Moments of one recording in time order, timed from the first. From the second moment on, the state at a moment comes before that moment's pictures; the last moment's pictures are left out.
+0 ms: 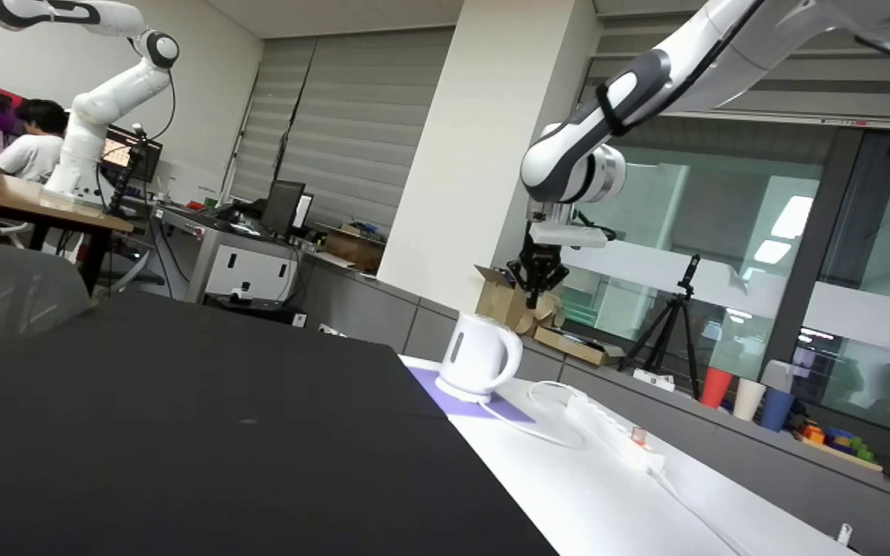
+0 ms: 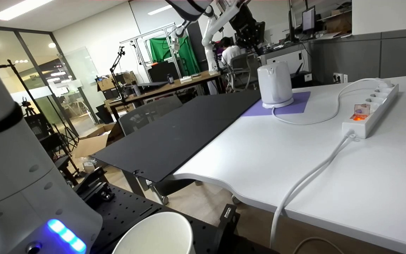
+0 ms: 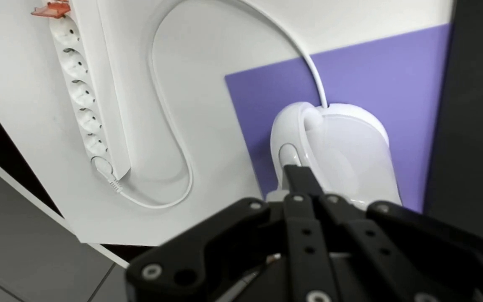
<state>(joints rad) -0.03 0.52 -0.13 -1.62 -0.28 2.35 0.28</state>
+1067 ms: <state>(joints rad) -0.07 0.69 -0.11 -1.34 -0.23 2.12 -0.25</state>
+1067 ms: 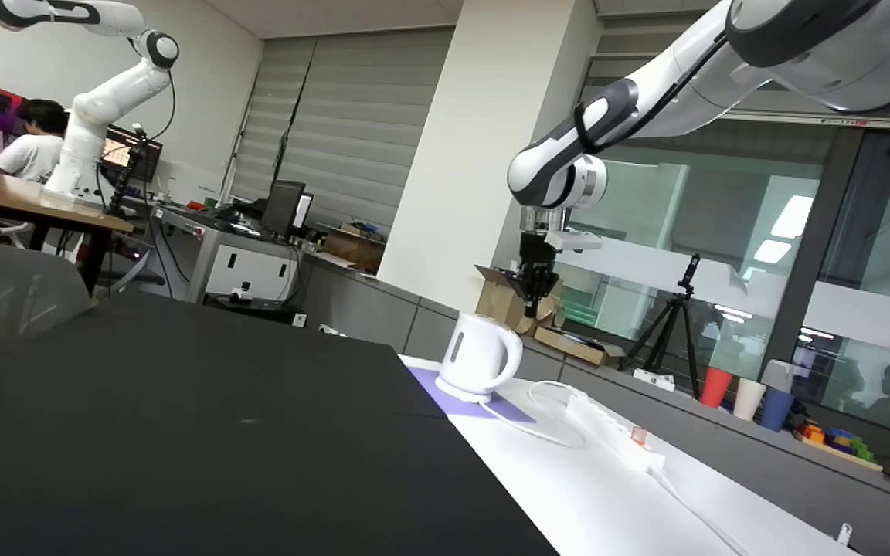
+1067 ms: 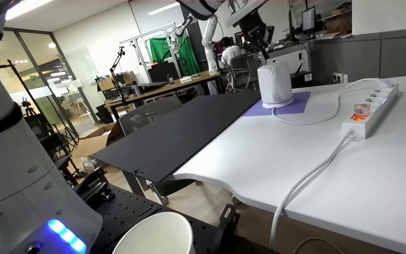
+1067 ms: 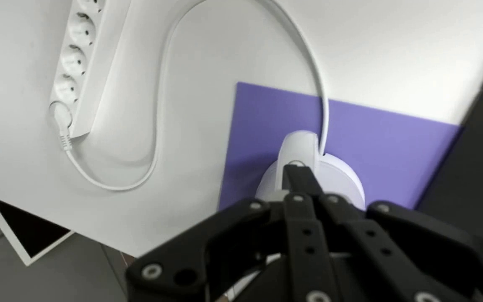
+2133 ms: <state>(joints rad) -0.09 0.70 -0.10 -1.34 -0.24 2.12 -0.32</state>
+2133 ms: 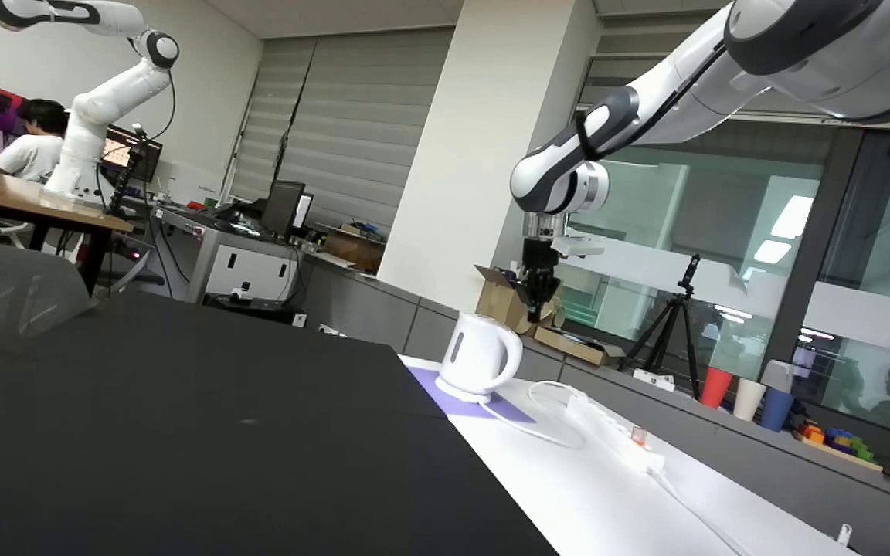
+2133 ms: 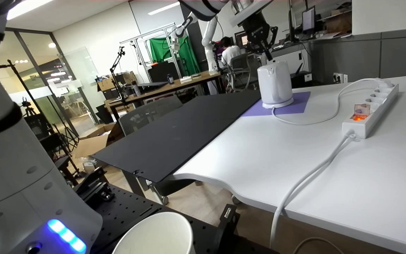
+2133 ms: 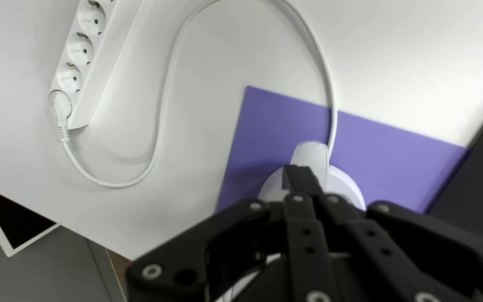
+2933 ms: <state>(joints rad) -0.16 0.74 -0.04 -1.32 -0.16 2.13 -0.43</state>
